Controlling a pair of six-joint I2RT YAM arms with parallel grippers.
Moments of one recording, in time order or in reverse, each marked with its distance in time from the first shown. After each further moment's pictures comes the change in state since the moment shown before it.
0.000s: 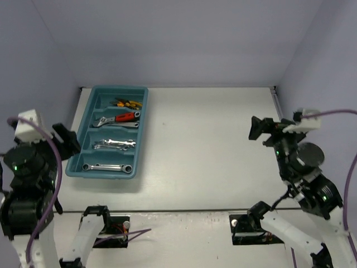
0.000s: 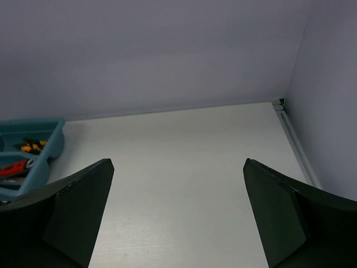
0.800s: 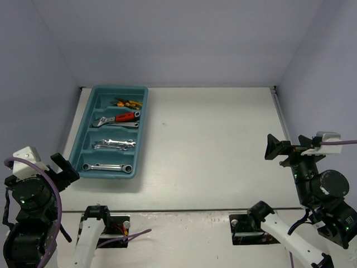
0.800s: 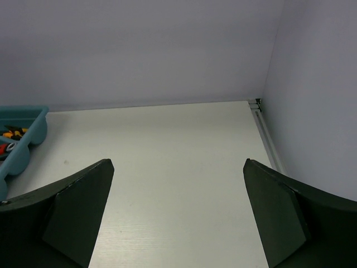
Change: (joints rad) left arm -0.013 -0.289 -0.179 -0.193 -0.299 -0.057; right arm 0.000 -0.245 -0.011 -0.167 0.004 -0.076
